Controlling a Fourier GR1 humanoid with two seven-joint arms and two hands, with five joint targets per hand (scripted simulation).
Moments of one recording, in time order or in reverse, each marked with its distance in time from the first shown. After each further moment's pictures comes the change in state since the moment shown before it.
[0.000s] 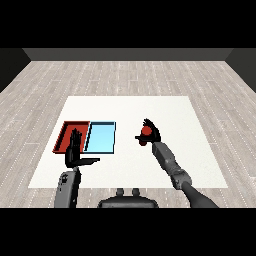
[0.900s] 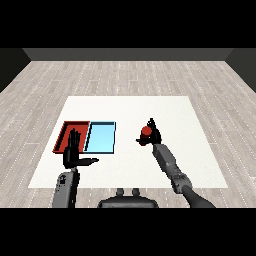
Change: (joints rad) left arm 0.009 0.013 0.006 -0.022 0.013 -0.012 0.010; right arm 0.073 0.010 0.016 -0.115 -0.012 0.049 0.004
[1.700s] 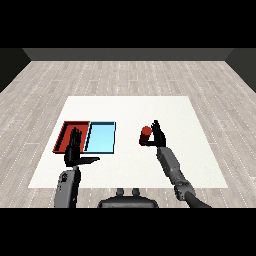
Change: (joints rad) left arm -0.026 -0.009 -0.005 0.015 0.000 0.010 0.006; right arm 0.127 -0.020 0.008 -0.169 0.008 0.041 0.044
